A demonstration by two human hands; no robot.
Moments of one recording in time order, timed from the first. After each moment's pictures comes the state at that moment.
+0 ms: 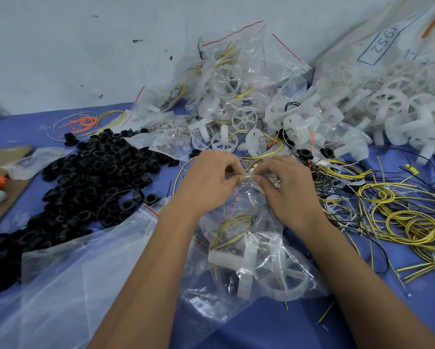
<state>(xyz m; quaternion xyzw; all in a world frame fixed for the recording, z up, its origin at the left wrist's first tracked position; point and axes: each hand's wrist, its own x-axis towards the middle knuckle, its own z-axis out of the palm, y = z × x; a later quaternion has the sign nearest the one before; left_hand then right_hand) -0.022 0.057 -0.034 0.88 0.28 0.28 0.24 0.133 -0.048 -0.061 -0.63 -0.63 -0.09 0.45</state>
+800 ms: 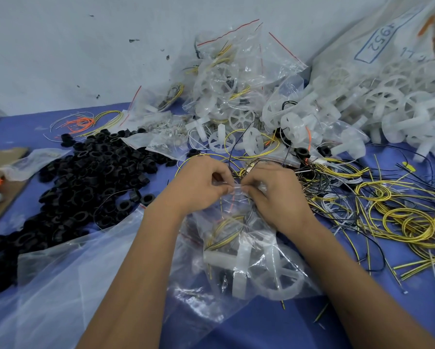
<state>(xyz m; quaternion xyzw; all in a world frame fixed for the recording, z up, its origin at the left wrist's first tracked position) -0.035 0.066 -0.032 0.90 0.29 0.20 0.27 0.125 -0.045 -0.065 -0.63 -0.66 -0.04 0.40</state>
